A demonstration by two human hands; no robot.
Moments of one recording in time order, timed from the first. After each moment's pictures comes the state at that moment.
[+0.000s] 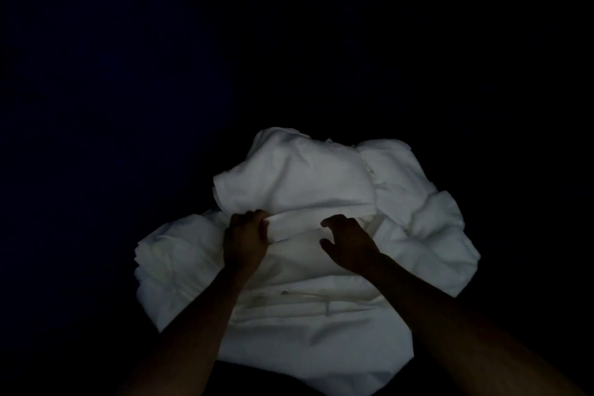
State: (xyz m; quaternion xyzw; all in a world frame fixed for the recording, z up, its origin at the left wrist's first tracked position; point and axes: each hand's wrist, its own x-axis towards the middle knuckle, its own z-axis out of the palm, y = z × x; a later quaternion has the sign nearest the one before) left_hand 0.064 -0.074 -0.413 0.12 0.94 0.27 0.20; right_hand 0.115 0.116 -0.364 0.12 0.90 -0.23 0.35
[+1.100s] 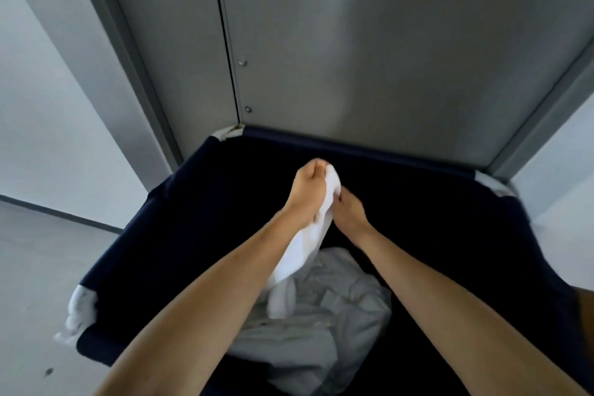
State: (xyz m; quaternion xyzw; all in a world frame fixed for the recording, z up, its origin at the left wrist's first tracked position) left_hand 0.156 0.064 0.145 0.09 0.75 0.64 0.12; right_hand 0.177 0.157 0.079 0.22 0.82 -0.52 -0.04
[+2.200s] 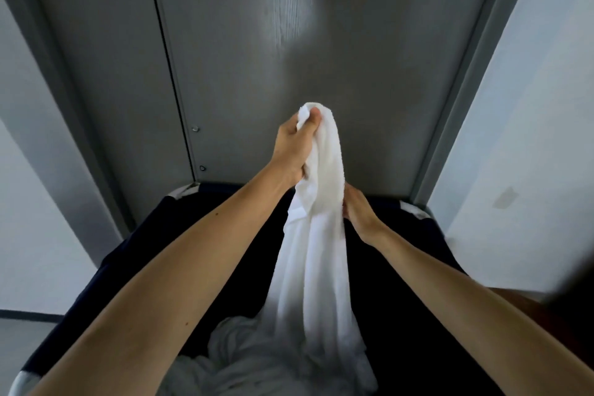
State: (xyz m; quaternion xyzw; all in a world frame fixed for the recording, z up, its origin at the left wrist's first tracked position) left_hand 0.190 0.113 0.313 0.20 0.58 0.78 0.14; right_hand 0.274 0.212 0.219 0.11 0.74 -0.64 -0.17
